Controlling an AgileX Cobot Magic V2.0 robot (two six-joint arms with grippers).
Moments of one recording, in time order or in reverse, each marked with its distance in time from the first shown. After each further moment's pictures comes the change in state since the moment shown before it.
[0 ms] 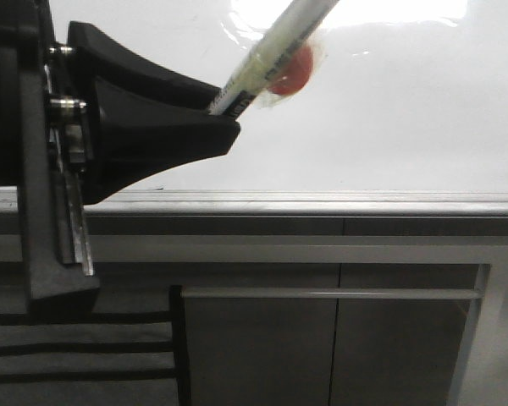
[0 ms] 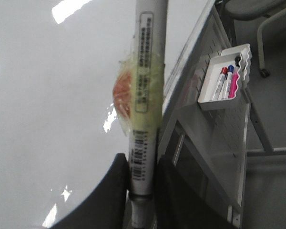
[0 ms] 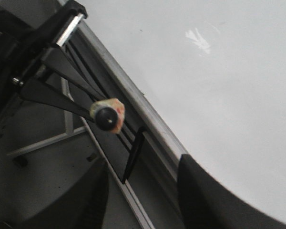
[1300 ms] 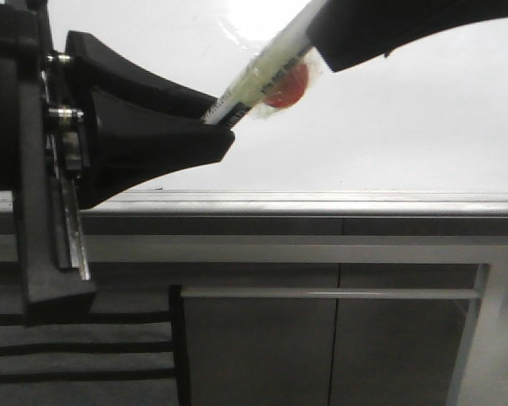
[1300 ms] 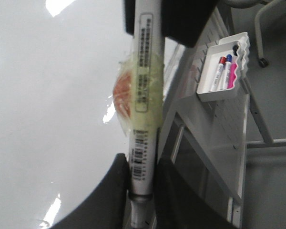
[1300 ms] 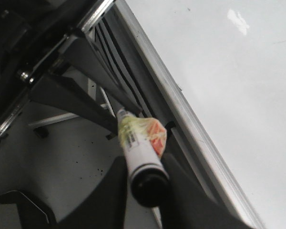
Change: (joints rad) left arm 0.000 -0.003 0.002 -0.017 0.014 0.013; right arm 0.099 0.239 -0.032 0.015 -0.093 -0.044
